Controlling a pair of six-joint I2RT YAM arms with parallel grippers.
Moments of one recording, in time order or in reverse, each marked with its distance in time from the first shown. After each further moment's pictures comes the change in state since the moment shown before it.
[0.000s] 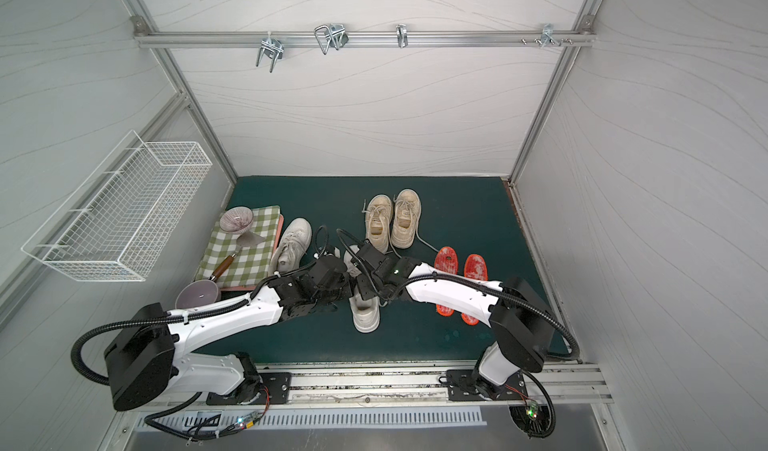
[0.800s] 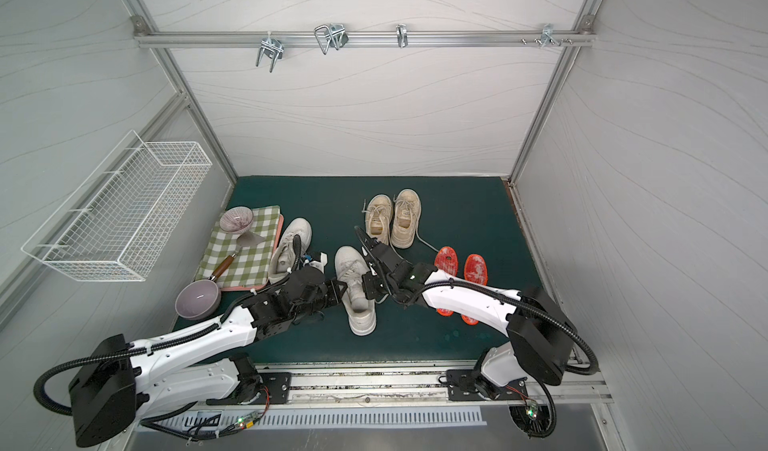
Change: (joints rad) left arm 0.025 -0.242 -0.203 0.113 0.061 -0.014; right arm -0.071 -0.124 -0.164 0.171 -0.125 0.012
